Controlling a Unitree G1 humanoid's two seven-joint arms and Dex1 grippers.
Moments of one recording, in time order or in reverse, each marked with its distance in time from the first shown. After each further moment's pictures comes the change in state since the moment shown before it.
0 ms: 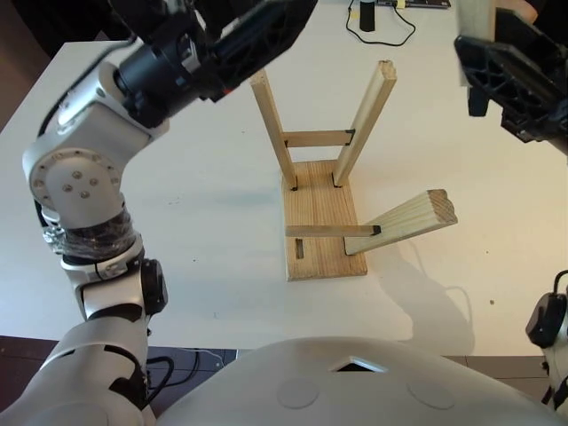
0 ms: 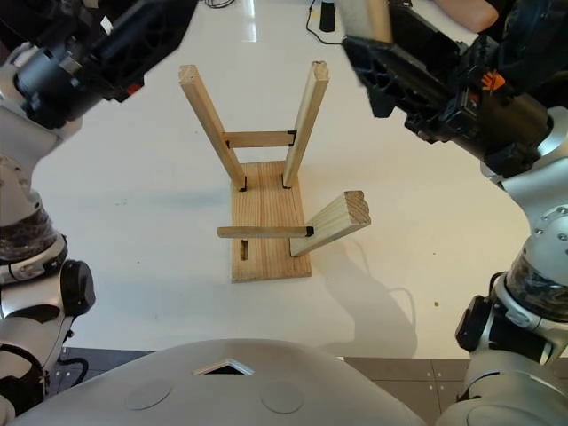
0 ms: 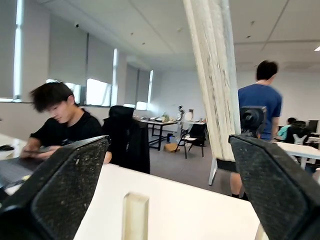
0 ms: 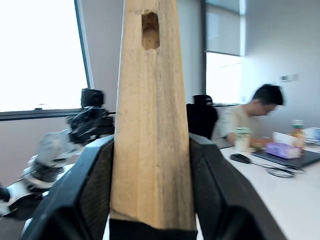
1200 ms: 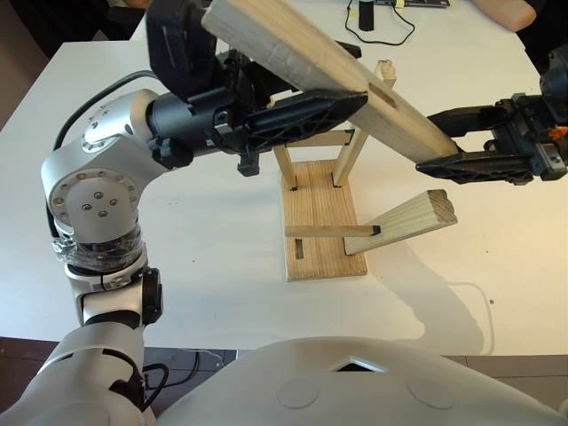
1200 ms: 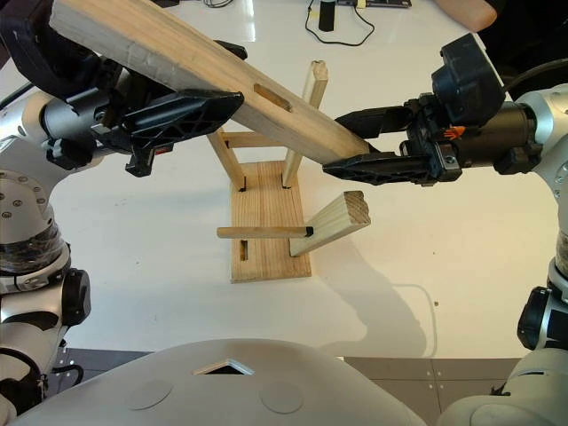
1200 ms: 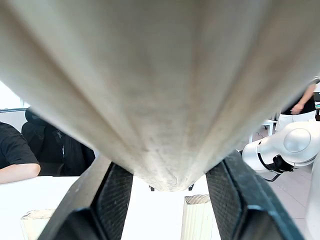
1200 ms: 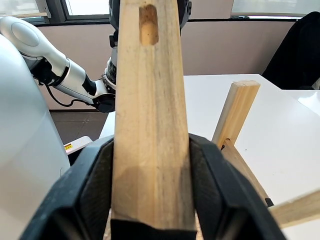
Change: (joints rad) left arm 0.080 0.024 -0.129 -0.144 0.024 -0.037 -0.209; right arm -0.061 -0.267 0.221 0.151 -0.284 0.000 0.562
